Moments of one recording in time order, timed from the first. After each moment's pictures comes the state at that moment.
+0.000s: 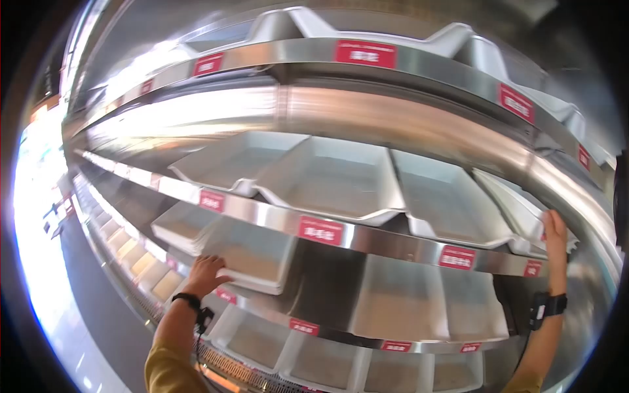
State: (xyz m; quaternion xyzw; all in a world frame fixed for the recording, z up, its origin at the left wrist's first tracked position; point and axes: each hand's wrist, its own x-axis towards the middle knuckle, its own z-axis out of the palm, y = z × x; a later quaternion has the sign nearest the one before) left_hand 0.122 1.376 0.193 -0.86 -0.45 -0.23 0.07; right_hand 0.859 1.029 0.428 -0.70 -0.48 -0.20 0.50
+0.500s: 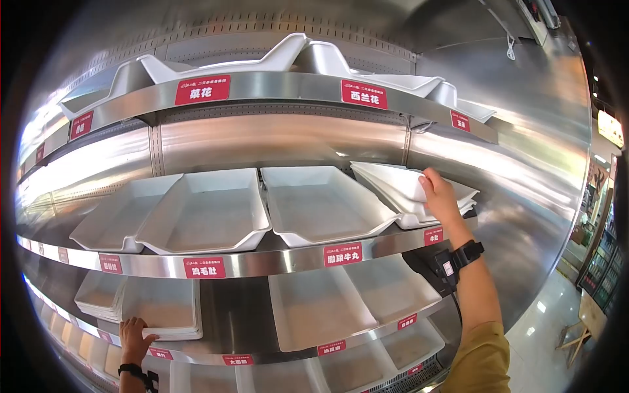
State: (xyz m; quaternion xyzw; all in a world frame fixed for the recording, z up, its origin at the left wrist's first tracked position) left_hand 0.120 1.369 0.184 -0.83 -0.47 -0.29 0.07; right_hand 0.777 1.041 0.456 -0.73 -0.45 -0.27 0.44
